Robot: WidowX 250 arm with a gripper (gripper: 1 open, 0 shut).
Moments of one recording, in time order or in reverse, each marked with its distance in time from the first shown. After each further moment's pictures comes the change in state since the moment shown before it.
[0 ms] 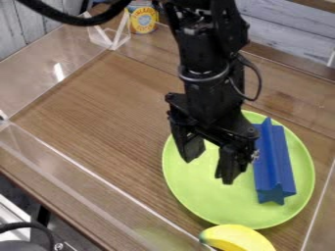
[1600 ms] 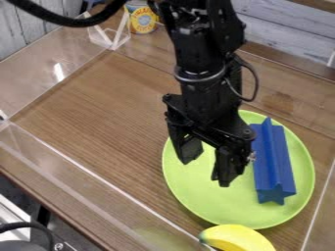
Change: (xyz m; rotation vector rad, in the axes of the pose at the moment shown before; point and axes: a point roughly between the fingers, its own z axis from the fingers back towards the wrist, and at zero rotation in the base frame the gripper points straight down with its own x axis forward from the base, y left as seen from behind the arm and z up) arm -0.004 -0.001 0.001 -0.012 0.008 -0.023
